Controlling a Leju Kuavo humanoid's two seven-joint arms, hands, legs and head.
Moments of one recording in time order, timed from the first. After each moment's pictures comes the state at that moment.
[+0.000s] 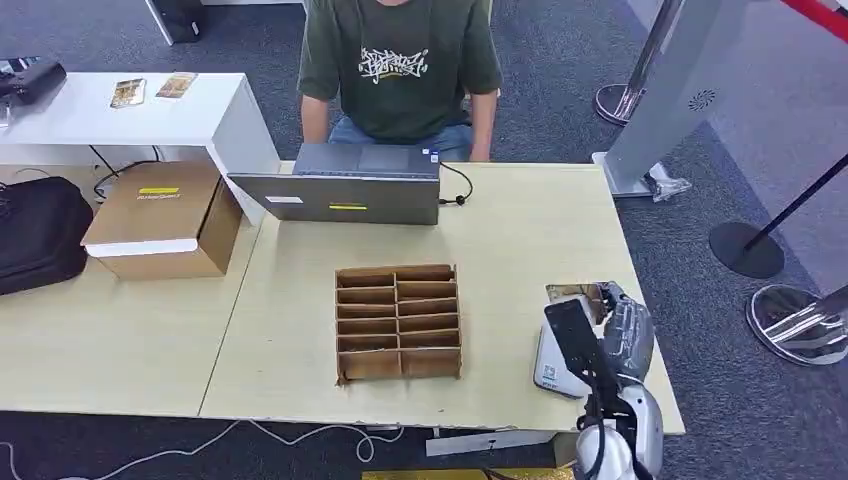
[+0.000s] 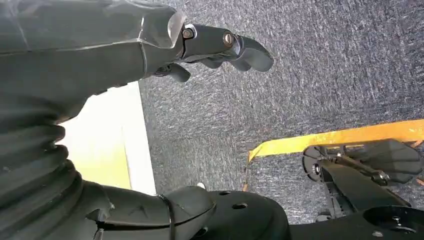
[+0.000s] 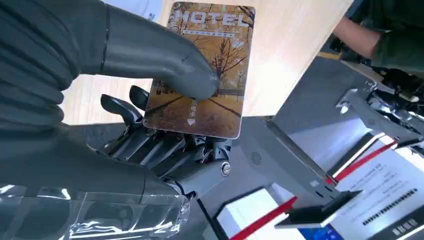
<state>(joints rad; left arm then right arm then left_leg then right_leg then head) -0.07 -0.24 0.88 -0.21 -1.02 0.17 0.07 0.02 0.09 0.02 -1.61 0.82 -0.37 0.03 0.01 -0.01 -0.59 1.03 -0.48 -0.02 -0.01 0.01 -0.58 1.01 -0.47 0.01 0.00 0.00</state>
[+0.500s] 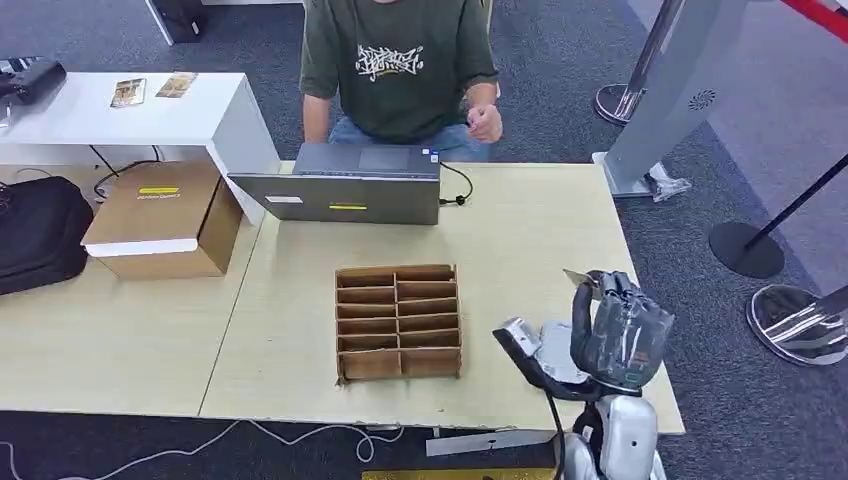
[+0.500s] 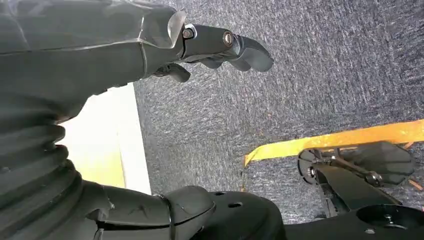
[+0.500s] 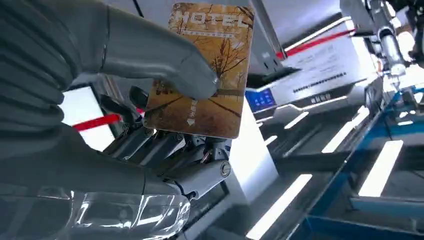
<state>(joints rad) -0.07 -0.25 0.88 -0.21 -1.04 0.19 0.05 0.02 0.09 0.06 -1.59 1.50 -0.68 0.09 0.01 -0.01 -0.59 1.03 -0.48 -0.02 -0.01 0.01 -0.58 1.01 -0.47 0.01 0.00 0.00</state>
